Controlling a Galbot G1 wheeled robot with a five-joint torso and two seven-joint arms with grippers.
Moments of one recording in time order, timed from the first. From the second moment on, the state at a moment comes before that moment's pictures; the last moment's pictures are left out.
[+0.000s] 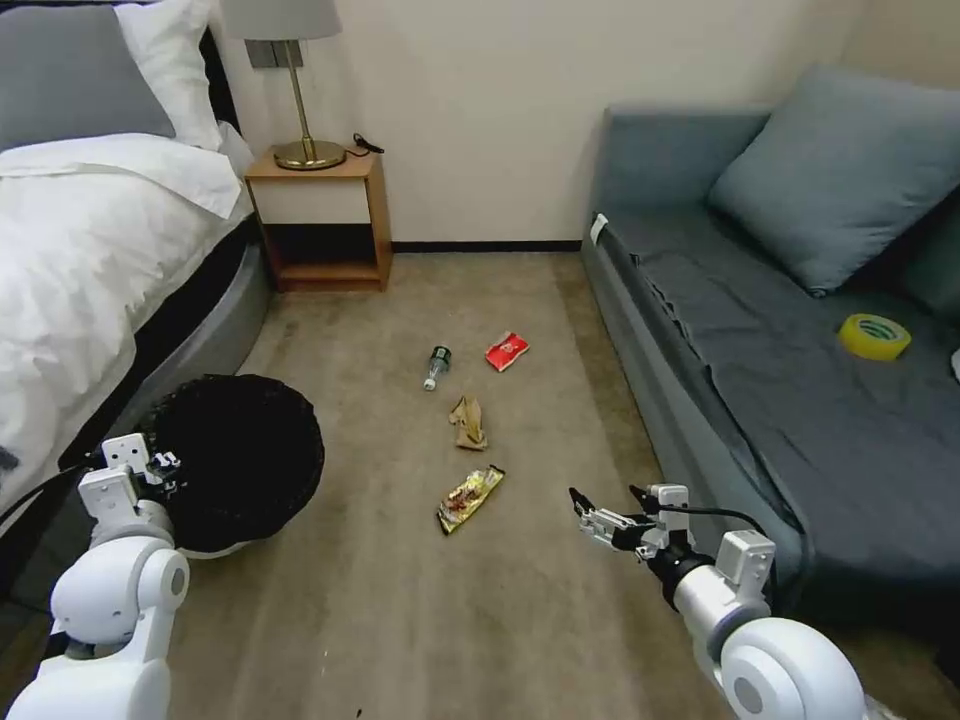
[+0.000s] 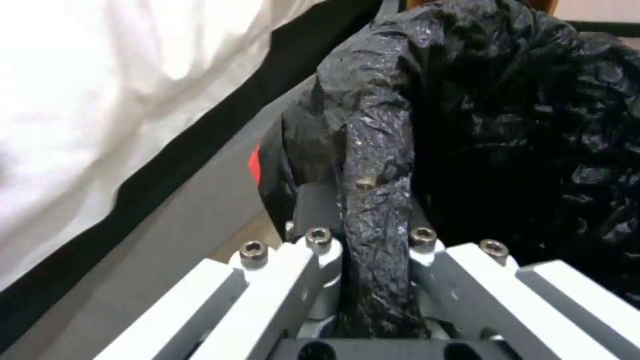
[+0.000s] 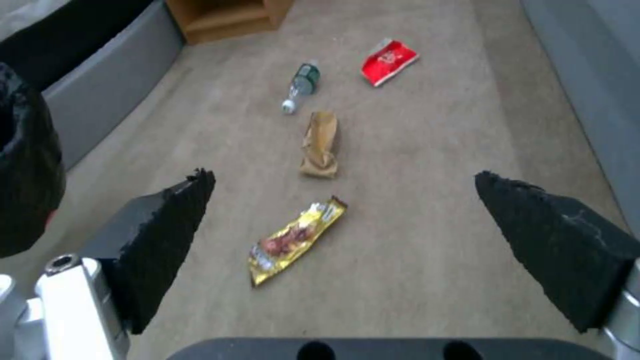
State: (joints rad) left arm 1.29 -1.24 -0.81 -1.98 -0.37 0.57 -0.37; right arm -1.55 1.24 0.49 2.26 0.55 -0.54 0.06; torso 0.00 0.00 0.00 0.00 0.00
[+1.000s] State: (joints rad) left arm 1.32 -1.28 -0.81 -2.01 -0.36 0.56 -0.37; right arm -1.54 1.20 0.46 2.24 0.55 -0.55 0.06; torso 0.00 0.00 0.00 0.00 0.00
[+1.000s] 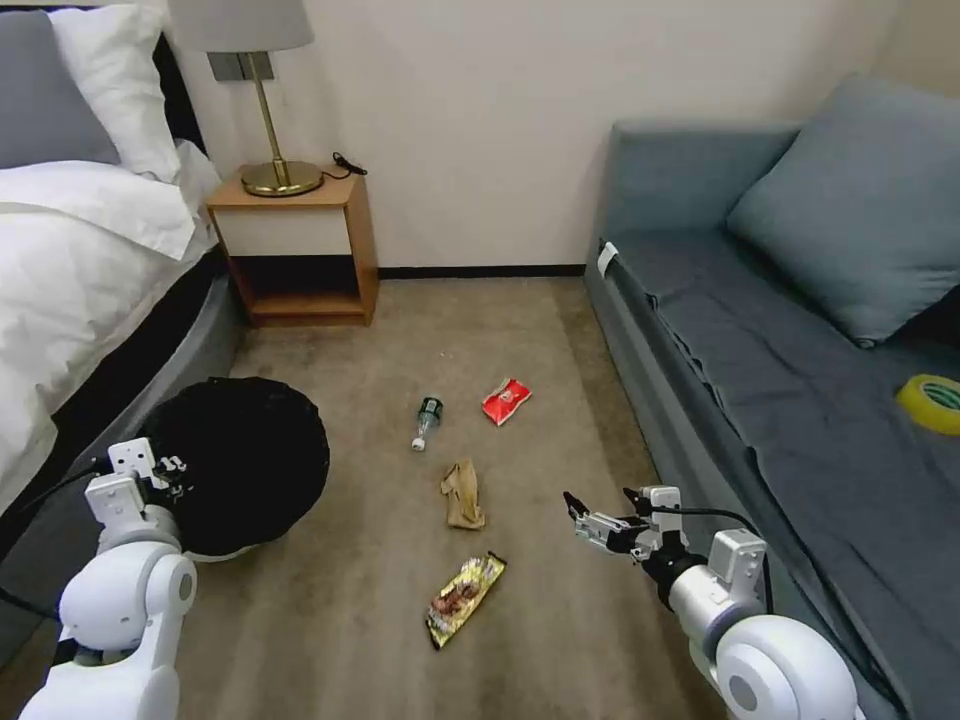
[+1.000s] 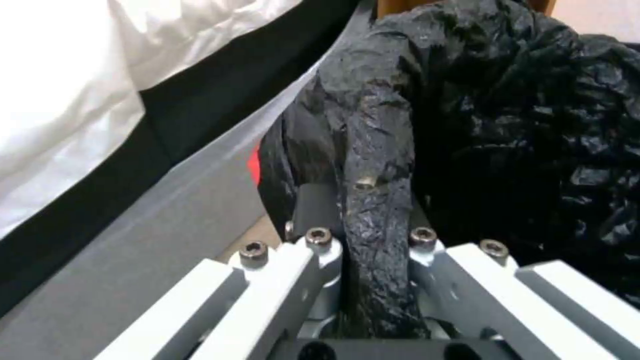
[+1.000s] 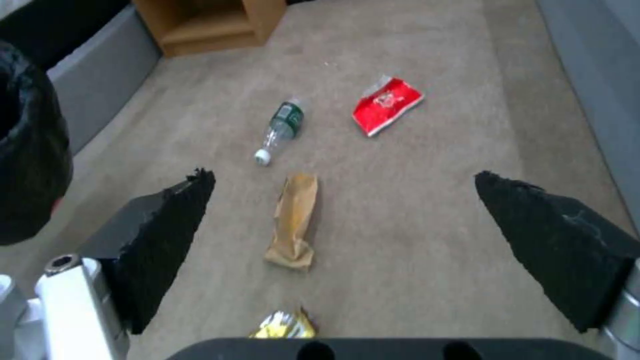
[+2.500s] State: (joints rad) left arm 1.40 -1.35 -0.88 -2.09 -0.29 0.54 -0.34; right arm -0.59 0.92 -0.48 1.63 0.77 -0.67 -0.19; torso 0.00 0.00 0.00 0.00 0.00
